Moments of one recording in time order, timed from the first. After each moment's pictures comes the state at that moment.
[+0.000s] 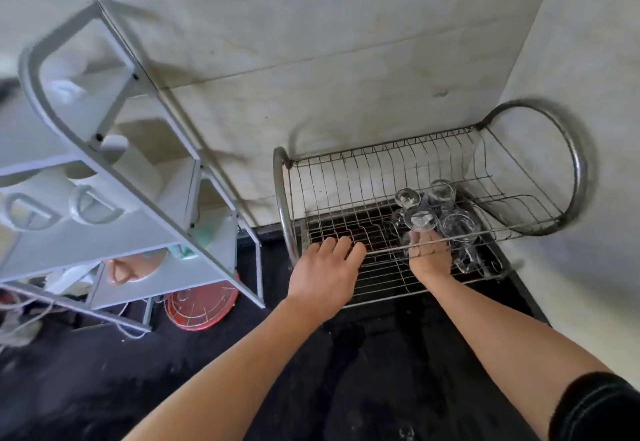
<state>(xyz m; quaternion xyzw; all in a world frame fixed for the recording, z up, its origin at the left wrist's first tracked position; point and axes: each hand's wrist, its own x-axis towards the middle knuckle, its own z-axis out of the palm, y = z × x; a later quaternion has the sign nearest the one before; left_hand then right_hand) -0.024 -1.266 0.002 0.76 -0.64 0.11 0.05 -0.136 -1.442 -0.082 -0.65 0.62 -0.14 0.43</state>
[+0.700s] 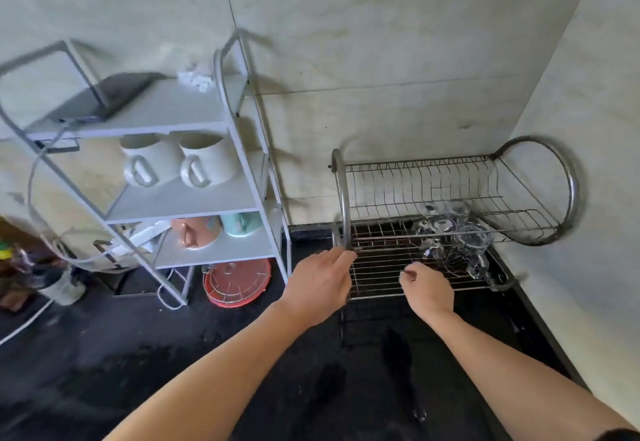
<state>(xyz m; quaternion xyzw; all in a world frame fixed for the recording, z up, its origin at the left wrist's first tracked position) -0.020 -1.145 0.028 0.76 -0.62 0.08 0.18 -0.156 -1.329 -0.056 -0.83 0.48 -0.06 0.26</state>
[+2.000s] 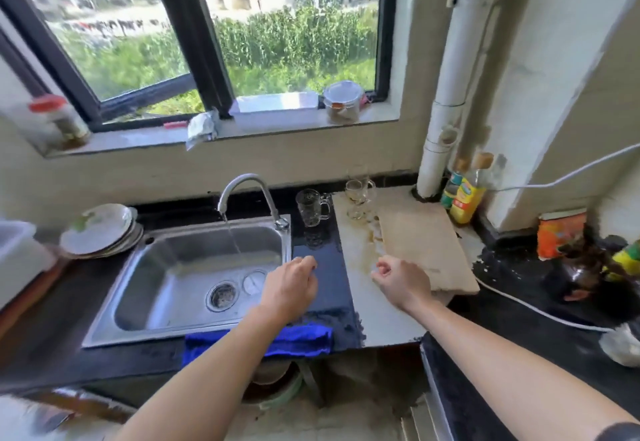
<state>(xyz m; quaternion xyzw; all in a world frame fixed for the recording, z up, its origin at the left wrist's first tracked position) 0.055 -0.326 0.011 0.94 0.31 0.07 0.13 0.227 -0.470 -0.018 -0.89 -0.36 0.15 0.24</state>
